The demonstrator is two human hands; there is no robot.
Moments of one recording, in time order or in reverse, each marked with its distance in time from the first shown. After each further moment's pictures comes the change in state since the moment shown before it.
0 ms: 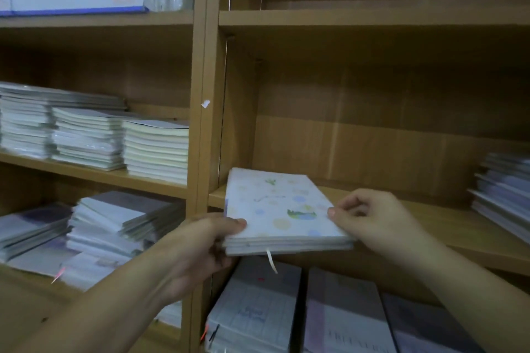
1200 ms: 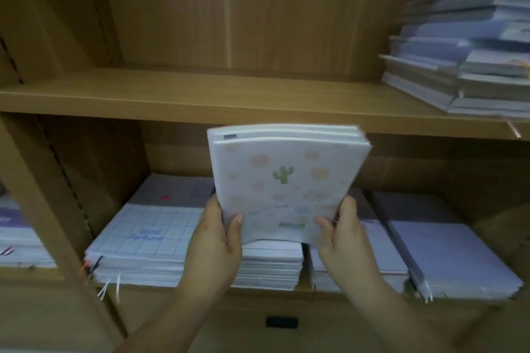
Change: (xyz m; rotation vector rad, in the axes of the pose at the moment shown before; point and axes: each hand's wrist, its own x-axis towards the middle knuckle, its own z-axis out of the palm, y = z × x) left_hand 0.069 -0.251 0.158 0.732 0.076 0.494; right_hand -0.101 0.270 0.023 -0.047 0.164 0.236
